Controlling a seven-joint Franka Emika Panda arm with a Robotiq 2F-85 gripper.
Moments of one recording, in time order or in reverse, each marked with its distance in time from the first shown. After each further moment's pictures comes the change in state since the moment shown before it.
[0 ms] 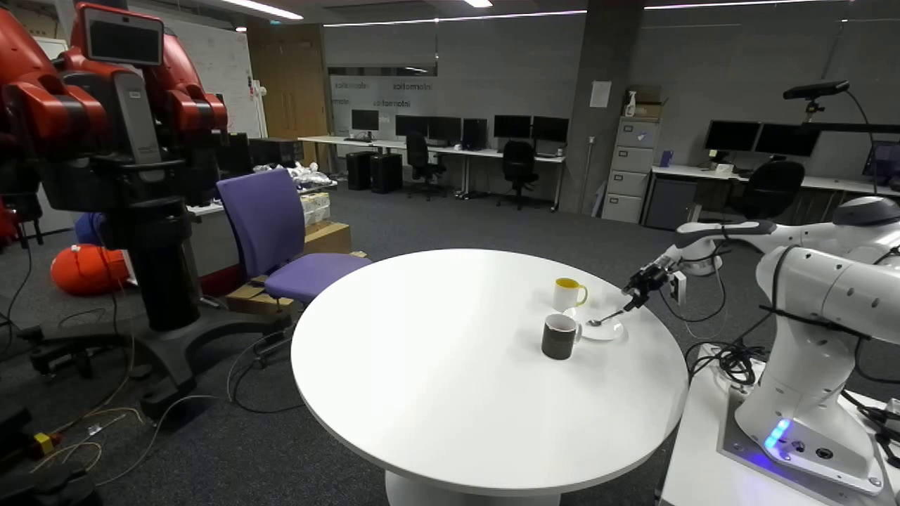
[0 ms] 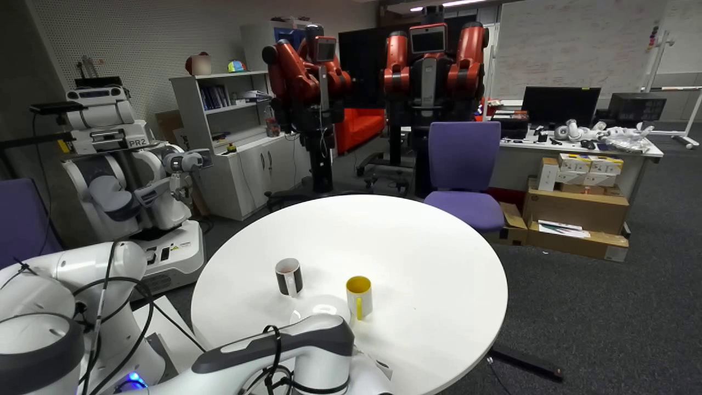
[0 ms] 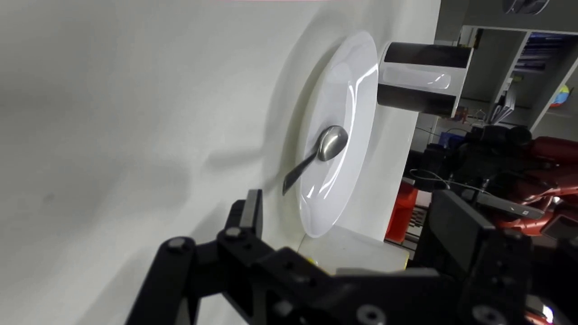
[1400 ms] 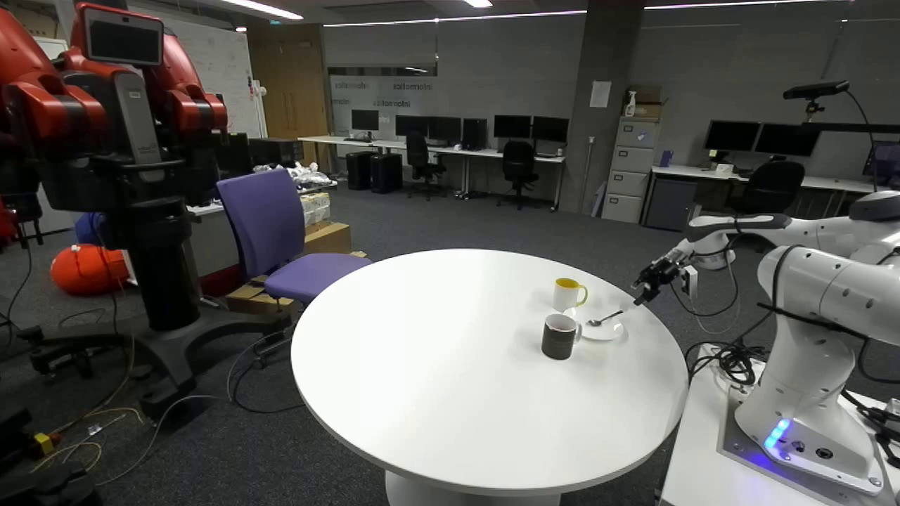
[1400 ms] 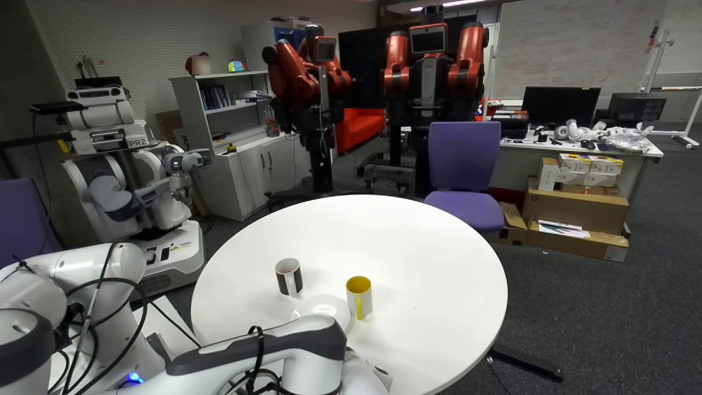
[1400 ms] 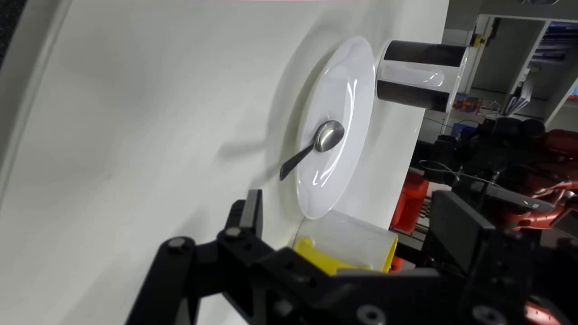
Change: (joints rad) arm -0.074 0.050 0.029 -0.037 0.000 0.000 -0.003
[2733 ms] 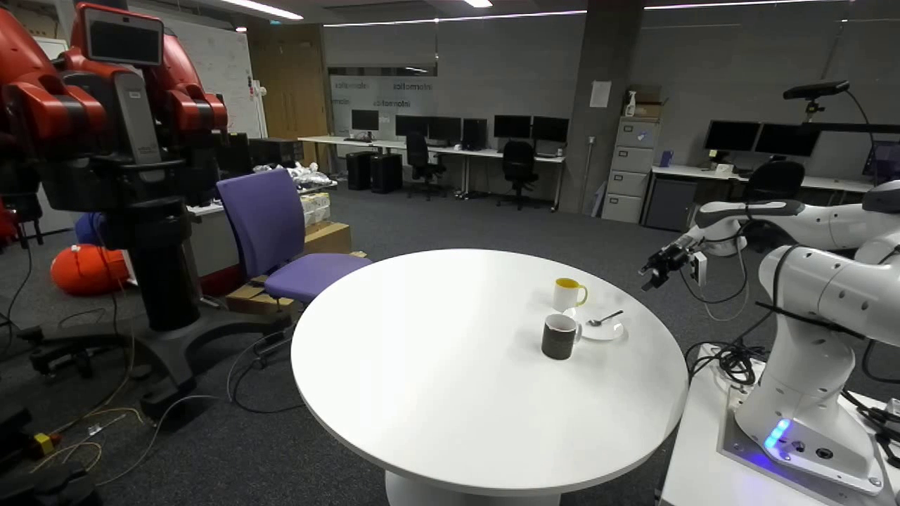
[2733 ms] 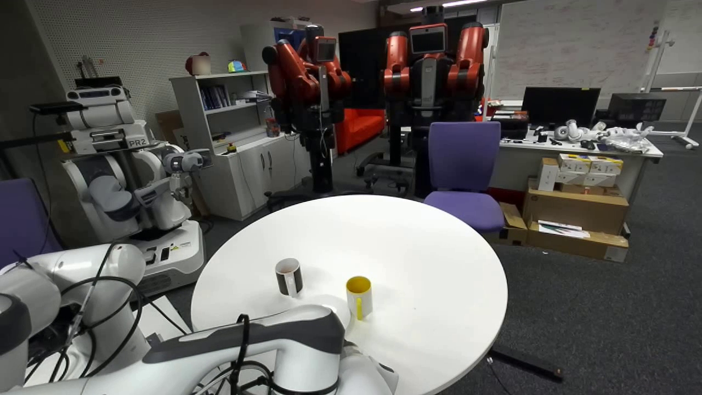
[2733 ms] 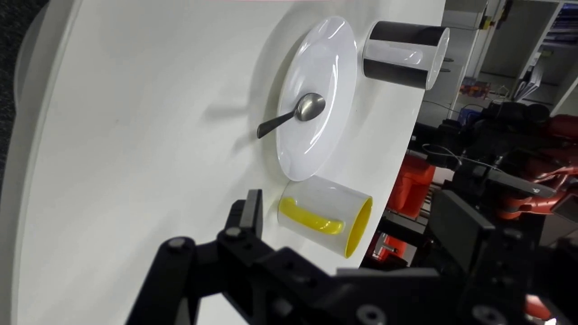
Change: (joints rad) arm -0.049 0.073 0.056 0.000 0.055 -0.019 -0.001
